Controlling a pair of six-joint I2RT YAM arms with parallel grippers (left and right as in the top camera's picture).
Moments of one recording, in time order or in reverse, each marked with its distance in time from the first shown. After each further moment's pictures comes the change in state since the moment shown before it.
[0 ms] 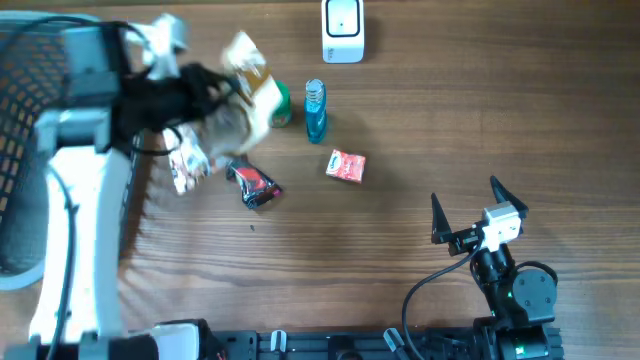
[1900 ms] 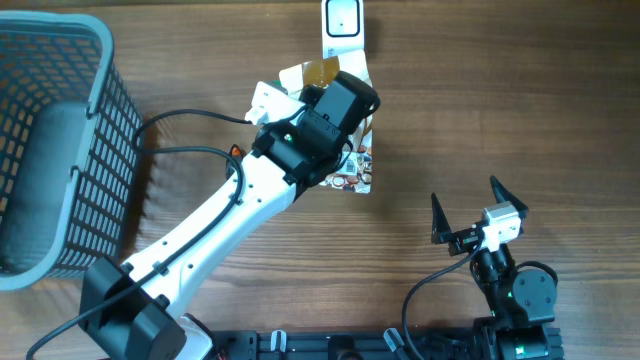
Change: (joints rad) left arm -0.745 0.161 -0.091 0.293 -1.201 -1.470; right arm 0.000 0.000 0.000 0.000 0.000 0.000
